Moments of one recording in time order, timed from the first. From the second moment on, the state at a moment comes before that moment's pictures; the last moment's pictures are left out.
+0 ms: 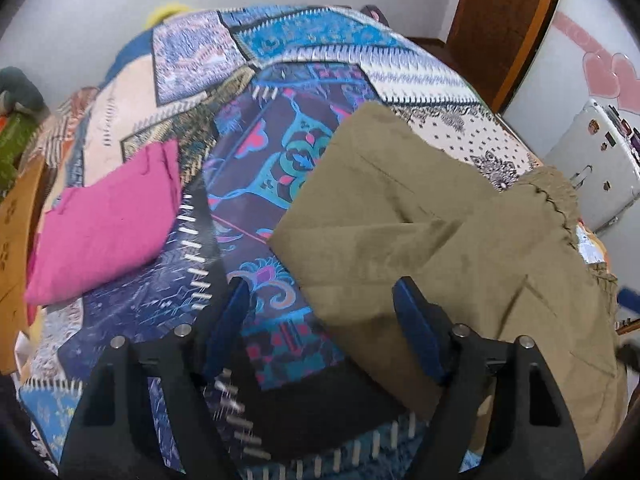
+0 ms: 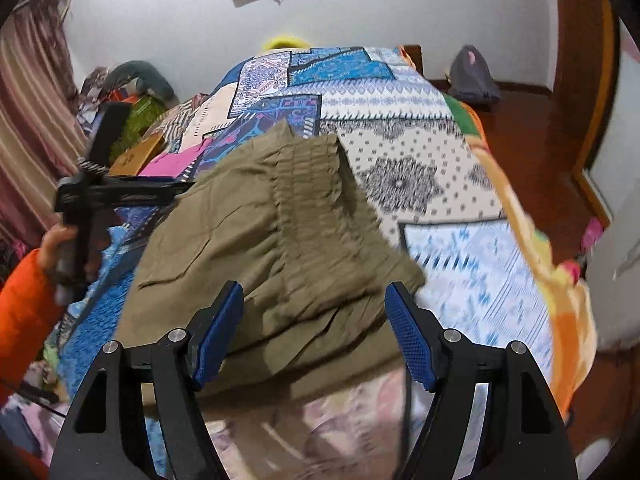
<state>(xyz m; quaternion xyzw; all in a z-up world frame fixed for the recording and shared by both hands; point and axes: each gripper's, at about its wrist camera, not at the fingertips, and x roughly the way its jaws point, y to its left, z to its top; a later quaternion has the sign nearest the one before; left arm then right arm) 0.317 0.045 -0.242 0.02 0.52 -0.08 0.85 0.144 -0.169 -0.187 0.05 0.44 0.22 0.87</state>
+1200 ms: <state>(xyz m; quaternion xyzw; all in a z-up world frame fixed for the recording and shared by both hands) 0.183 0.111 -0.234 -0.05 0.51 0.01 0.86 0.280 -0.090 -0.222 -0.12 0.45 0.31 0.83</state>
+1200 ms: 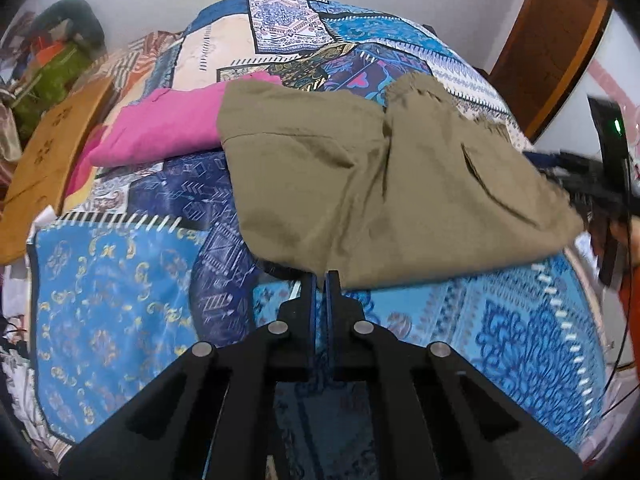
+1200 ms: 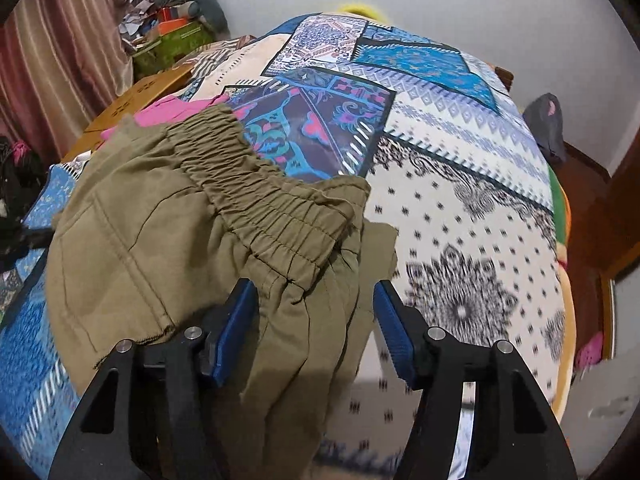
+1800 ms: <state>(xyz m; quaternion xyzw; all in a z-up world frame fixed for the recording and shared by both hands) 0.227 0.072 -0.204 -0.06 0.48 -0.08 0.87 0.213 -0.054 -0.174 -0.09 0.39 0.39 0.83</state>
